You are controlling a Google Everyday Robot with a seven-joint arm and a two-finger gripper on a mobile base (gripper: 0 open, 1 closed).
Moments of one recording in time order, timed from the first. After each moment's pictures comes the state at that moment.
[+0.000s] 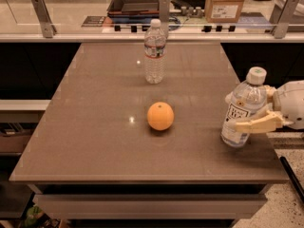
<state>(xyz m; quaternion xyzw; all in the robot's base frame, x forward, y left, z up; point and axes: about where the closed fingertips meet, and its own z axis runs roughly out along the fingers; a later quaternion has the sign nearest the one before) 0.458 -0.192 0.897 -0.53 0.64 0.31 0.46</state>
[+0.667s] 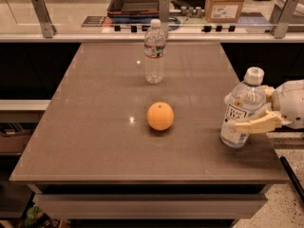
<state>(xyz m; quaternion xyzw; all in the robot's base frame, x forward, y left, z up) 0.458 -0.190 0.897 -0.53 0.64 0.31 0.46</state>
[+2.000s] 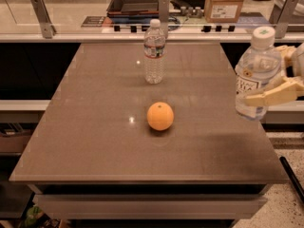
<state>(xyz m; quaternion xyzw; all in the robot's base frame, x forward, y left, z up) 0.453 -0.189 0.982 -0.58 0.64 0.21 0.45</state>
